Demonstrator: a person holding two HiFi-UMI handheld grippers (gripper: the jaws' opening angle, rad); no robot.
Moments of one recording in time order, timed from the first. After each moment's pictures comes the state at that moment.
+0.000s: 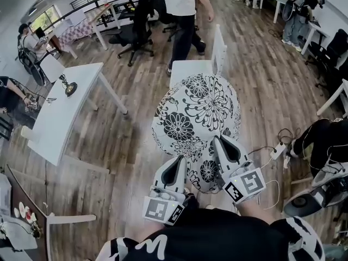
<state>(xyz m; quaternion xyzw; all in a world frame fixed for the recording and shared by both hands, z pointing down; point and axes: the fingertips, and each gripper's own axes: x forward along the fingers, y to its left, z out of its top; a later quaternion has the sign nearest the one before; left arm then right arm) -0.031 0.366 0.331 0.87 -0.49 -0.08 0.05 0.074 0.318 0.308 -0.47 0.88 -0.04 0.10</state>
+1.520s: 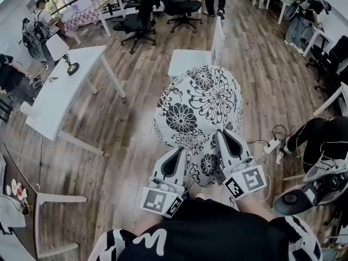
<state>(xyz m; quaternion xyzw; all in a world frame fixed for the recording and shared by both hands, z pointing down) -0.001 0.435 0.335 0.86 -0.50 -0.10 0.06 0.103 0.391 0.306 -0.46 0.88 -0.03 0.10</state>
